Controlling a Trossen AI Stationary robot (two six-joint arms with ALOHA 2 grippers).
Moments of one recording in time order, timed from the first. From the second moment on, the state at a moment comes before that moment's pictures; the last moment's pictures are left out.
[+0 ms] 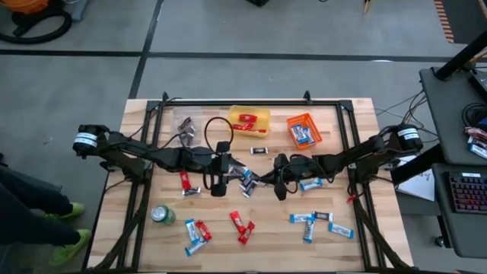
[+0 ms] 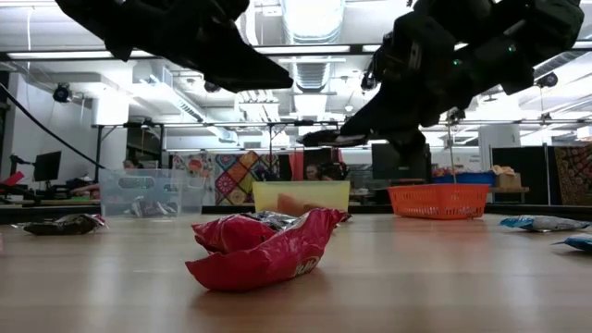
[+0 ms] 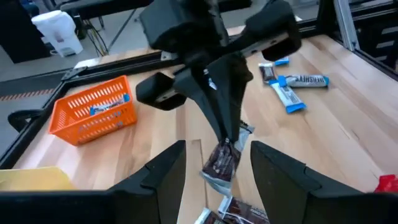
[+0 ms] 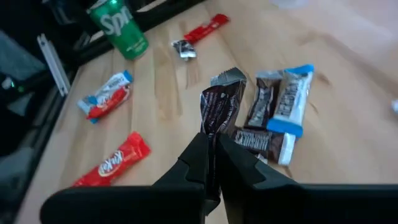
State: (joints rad) left arm -0.08 1.42 0.71 0.38 -0.06 0.17; right arm 0.11 1.52 0.57 0.54 0.04 0.48
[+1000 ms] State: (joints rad) left arm -0.17 1.42 0.70 0.49 -0.04 0.38; right arm 0.04 1.52 0.57 0.87 -0.30 0.82
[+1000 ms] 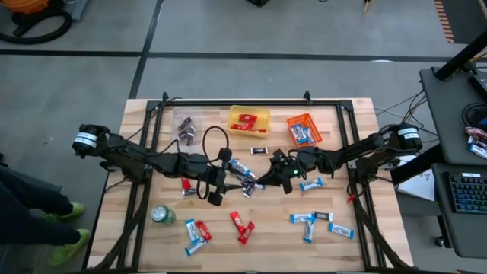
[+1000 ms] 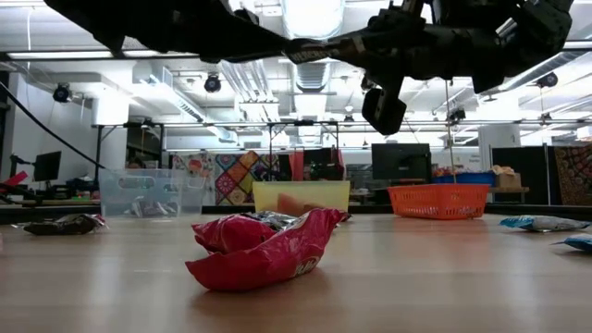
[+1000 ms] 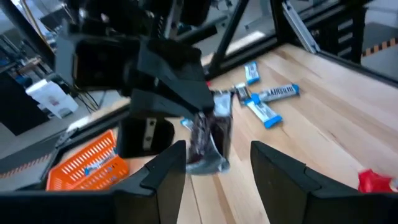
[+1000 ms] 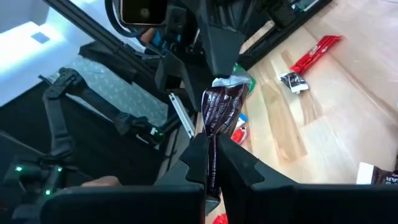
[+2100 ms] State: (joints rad) left arm -0.17 1.42 0.70 0.58 -0.10 0.44; right arm 0.04 1.52 0.57 0.99 -0.29 0.93
